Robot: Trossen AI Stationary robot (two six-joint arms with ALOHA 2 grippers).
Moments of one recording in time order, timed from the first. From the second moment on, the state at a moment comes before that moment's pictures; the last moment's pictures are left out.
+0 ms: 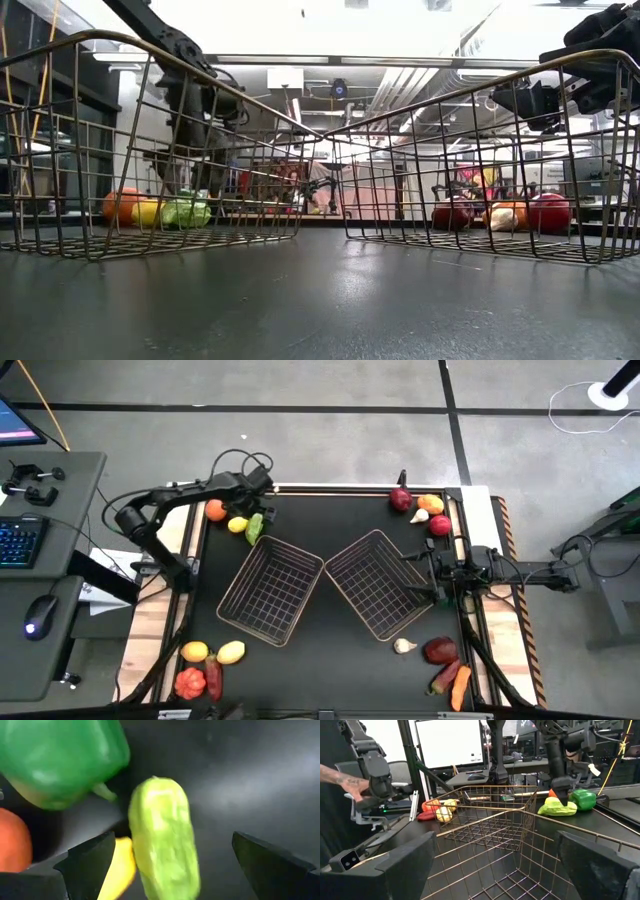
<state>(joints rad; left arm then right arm) 0.76 1.63 1.04 -0.78 -0.12 -0.44 0.00 0.01 0.01 0.03 -0.07 0.10</state>
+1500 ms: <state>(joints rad) 0.74 1.76 1.04 -0.79 -0.14 -0.42 0.00 0.01 0.01 0.03 -0.07 0.10</state>
